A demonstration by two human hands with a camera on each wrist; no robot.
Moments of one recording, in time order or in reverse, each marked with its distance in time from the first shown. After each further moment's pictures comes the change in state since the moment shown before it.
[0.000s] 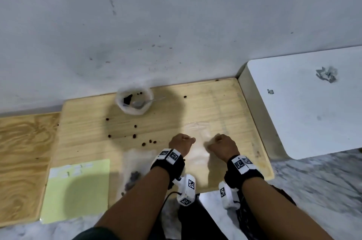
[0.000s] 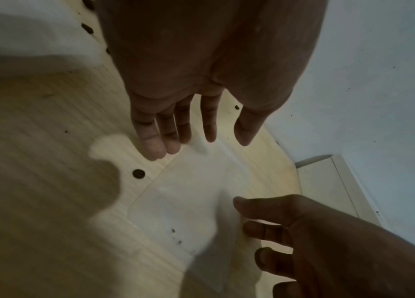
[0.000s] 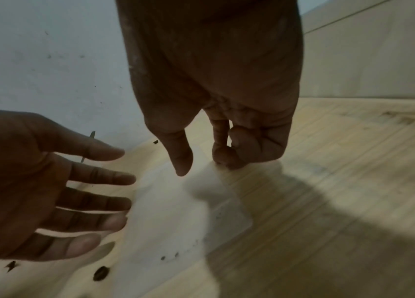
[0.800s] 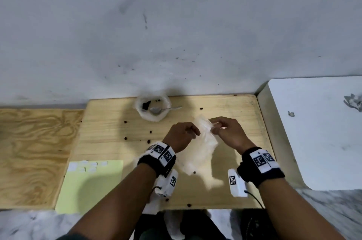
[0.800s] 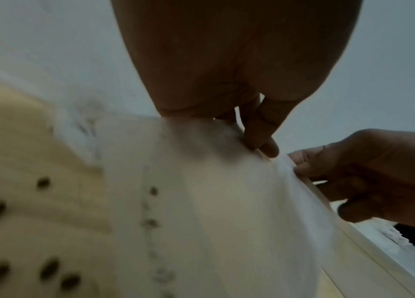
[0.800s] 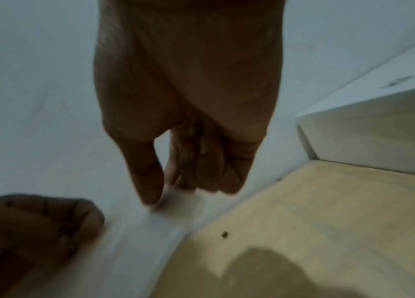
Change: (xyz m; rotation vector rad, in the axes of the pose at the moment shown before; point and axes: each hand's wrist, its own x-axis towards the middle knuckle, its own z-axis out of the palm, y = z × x) left_hand -0.032 0.058 -0.084 0.194 -0.008 0.458; right_hand 0.004 -0.092 -0.054 0.304 -0.039 -0.381
